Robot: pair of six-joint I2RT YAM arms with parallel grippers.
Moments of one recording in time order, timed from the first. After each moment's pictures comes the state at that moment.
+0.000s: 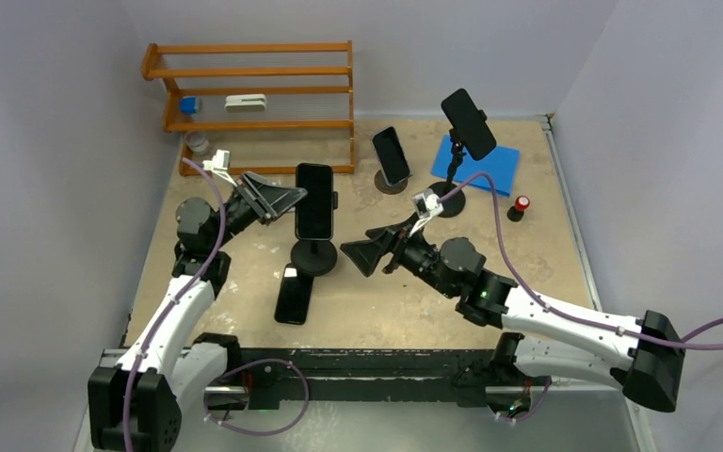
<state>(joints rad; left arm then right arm) -0.08 0.93 0.56 0.51 0.70 -1.19 1.05 0.96 0.62 0.36 0.15 0.62</state>
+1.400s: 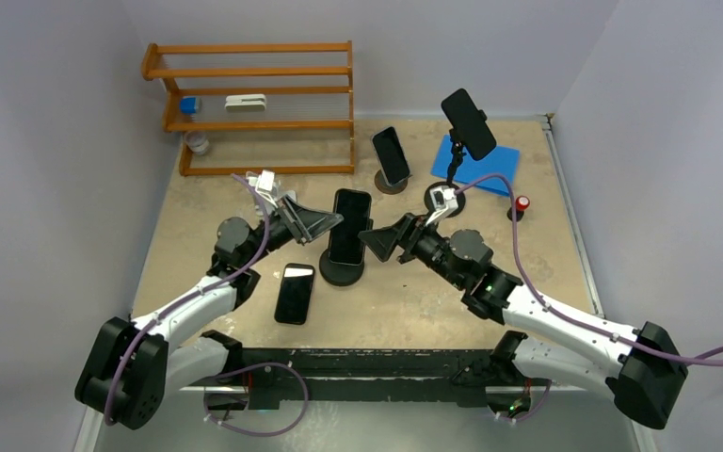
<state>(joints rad) -0.40 1.09 0.41 0.85 0.55 -1.14 0.86 0.96 0.56 0.37 0.03 0.79</state>
